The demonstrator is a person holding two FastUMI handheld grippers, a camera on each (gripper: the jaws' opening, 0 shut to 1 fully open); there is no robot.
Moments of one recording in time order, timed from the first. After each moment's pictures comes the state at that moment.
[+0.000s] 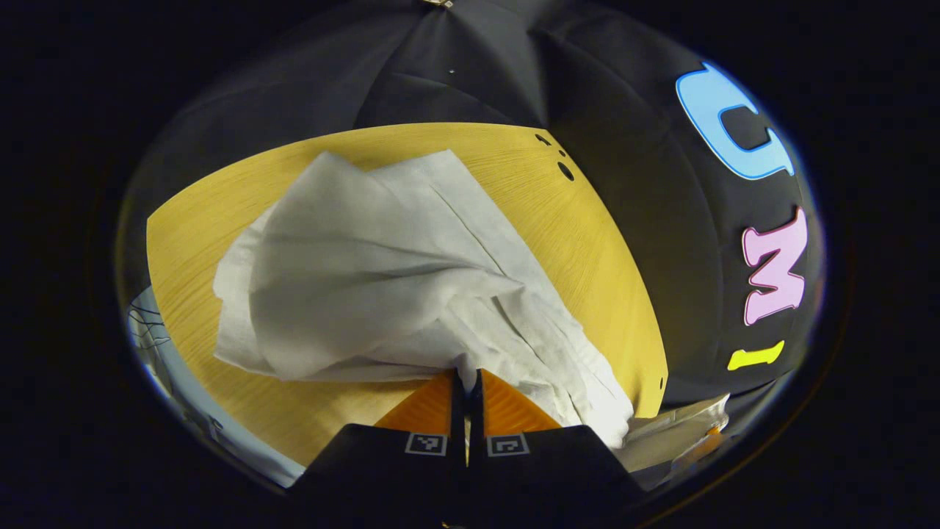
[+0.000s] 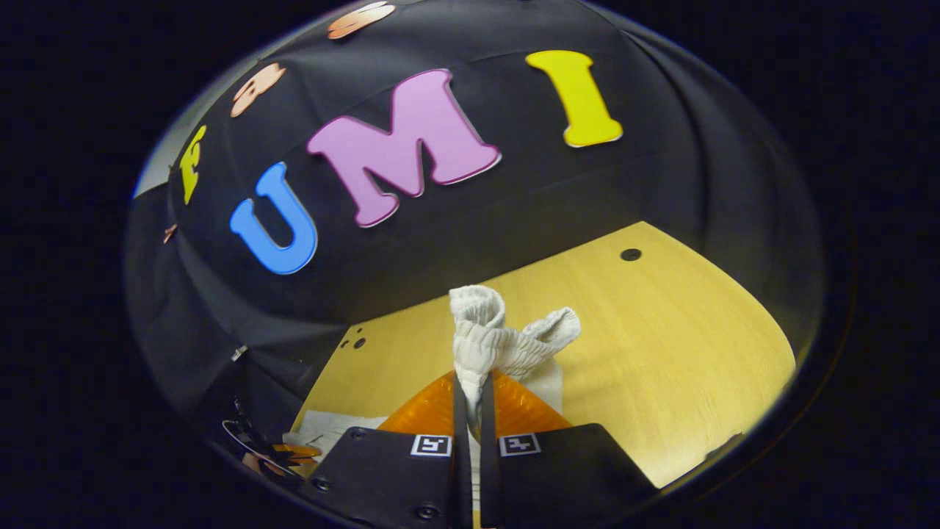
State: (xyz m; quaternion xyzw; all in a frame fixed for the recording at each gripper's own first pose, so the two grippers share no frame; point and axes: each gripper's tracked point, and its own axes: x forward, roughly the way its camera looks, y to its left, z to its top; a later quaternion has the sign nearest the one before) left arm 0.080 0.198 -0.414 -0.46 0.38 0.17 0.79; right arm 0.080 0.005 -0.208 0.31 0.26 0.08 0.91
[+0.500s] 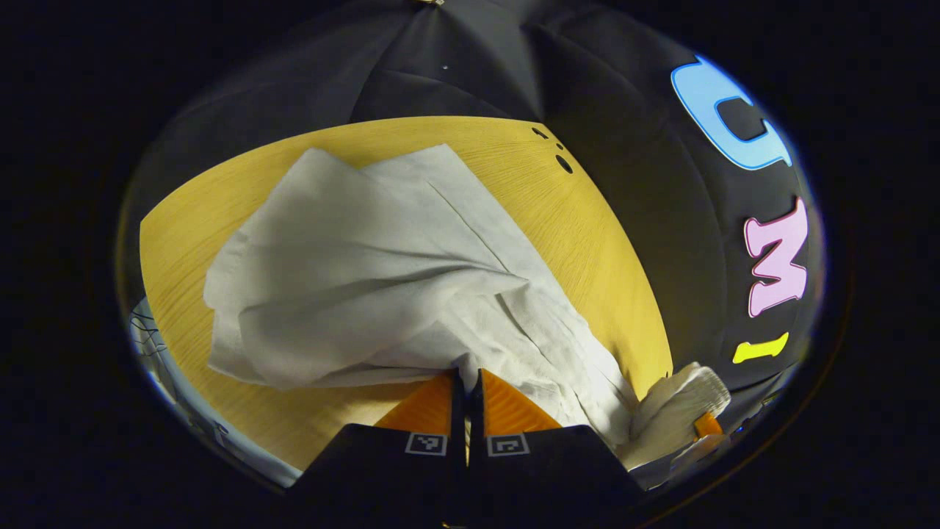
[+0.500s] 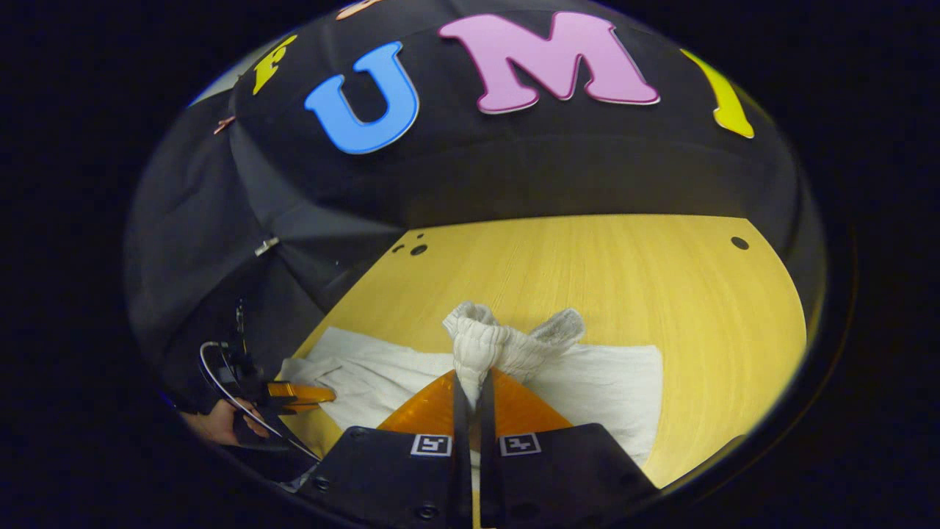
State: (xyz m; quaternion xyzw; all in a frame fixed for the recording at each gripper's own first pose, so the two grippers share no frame) left arm 0.083 0.199 -0.419 -0.46 0.38 0.16 0.79; right arm 0.060 0.189 -0.258 0.19 0.35 0.23 0.89
